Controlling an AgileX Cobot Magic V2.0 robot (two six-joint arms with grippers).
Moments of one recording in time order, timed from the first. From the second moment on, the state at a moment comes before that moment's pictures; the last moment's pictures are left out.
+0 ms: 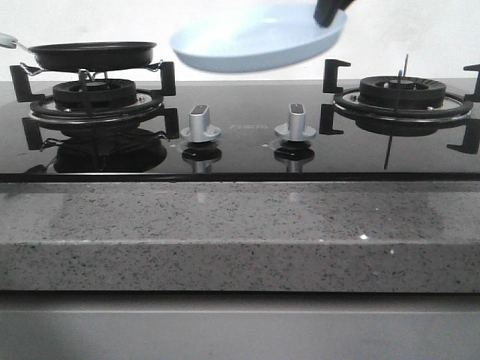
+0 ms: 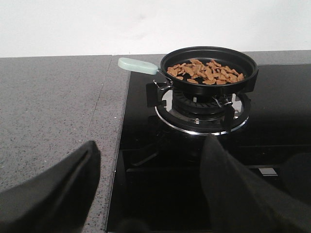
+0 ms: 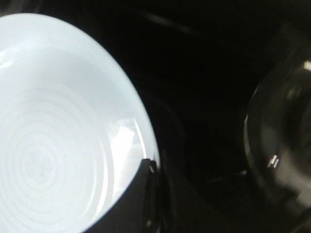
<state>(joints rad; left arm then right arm) 0.00 0.53 -0.57 -0.14 0.37 0.15 0.26 1.93 -2.01 0.25 1.25 -0.09</state>
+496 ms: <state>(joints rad) 0.00 0.53 -0.57 -0.14 0.37 0.15 0.30 1.72 -1.58 0.31 0.99 -0.10</state>
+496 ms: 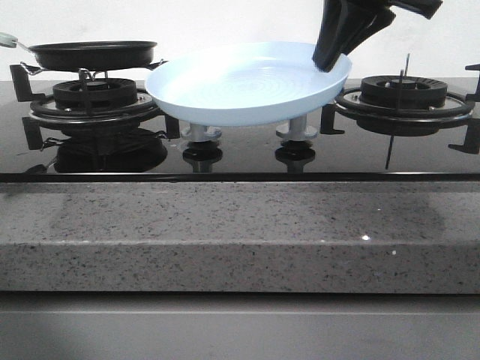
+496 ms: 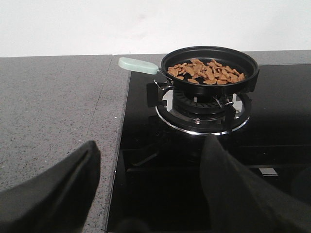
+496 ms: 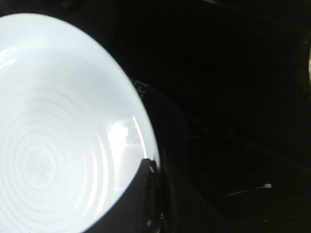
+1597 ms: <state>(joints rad) 0.27 1.55 -1.21 -1.12 0.61 0.34 0.30 1.72 -1.58 0.32 0.98 -0.10</state>
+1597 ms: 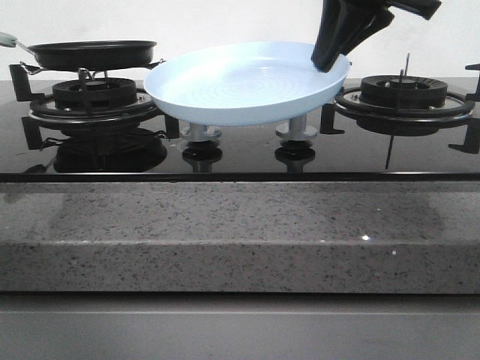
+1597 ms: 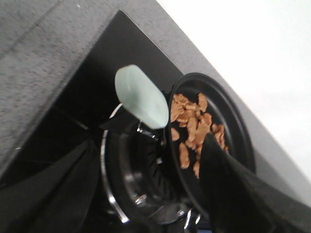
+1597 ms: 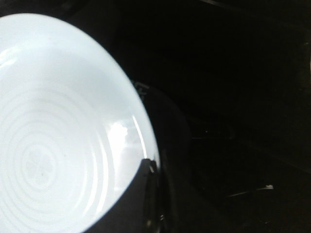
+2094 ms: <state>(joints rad) 0.29 1.86 -1.44 -1.31 0.79 0.40 0.30 1.72 -1.57 0.32 0.98 -0.10</state>
